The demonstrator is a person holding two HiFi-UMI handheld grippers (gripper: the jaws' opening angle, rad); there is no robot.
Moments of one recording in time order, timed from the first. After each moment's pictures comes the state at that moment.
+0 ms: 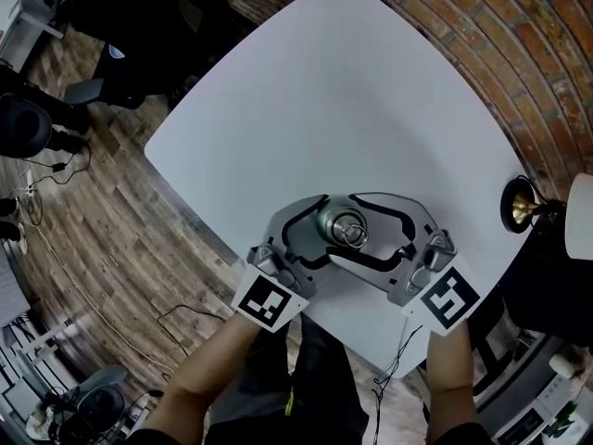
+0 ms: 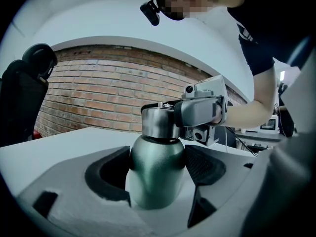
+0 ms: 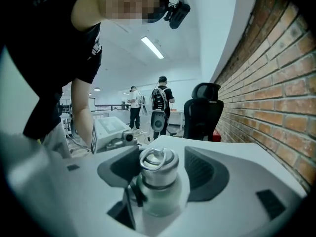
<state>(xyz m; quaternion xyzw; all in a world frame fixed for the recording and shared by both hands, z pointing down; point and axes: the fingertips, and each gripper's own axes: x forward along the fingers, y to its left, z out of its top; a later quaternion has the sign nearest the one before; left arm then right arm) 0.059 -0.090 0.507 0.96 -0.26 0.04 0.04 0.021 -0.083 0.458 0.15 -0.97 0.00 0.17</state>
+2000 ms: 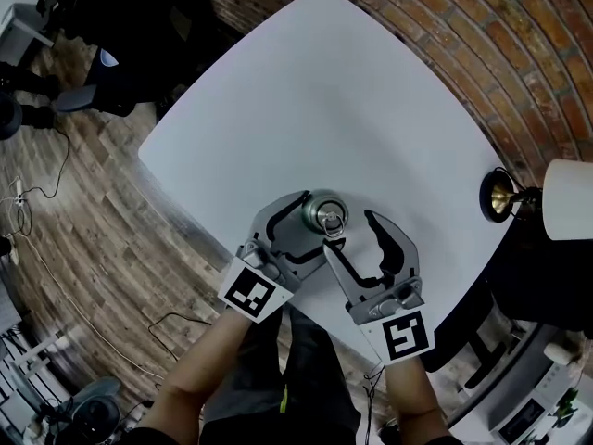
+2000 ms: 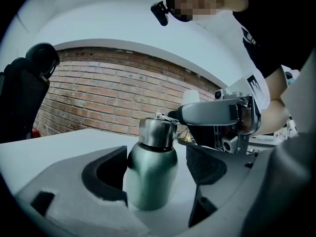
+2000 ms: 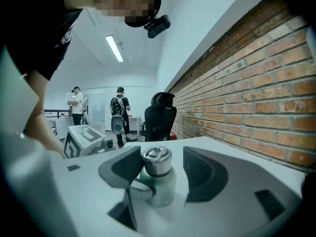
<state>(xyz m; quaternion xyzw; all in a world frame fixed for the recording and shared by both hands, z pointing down) 0.055 -0.081 0.496 0.97 -0.25 0.01 0.06 0.056 -0.068 0.444 0.45 -0.89 0.05 0.11</state>
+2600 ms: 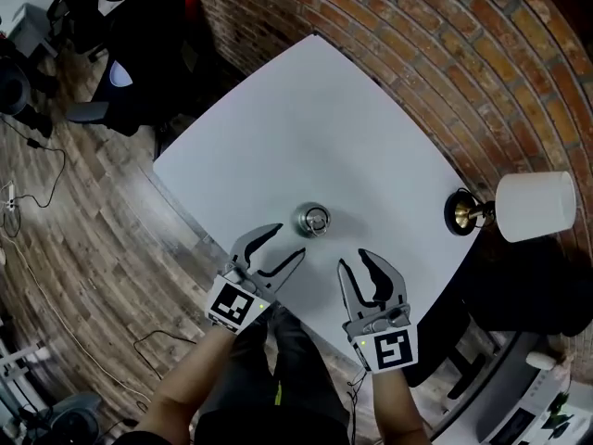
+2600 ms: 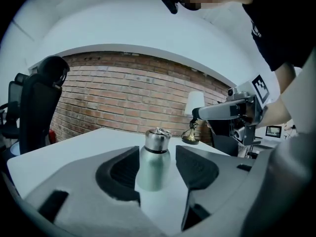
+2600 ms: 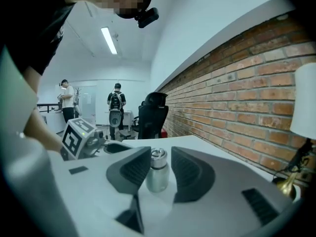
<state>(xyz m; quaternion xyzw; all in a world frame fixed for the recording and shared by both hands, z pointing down) 0.007 -0.049 0.481 0.95 -0.30 0.06 0.08 0.086 -0.020 0.403 0.50 -0.85 0.04 0.14</state>
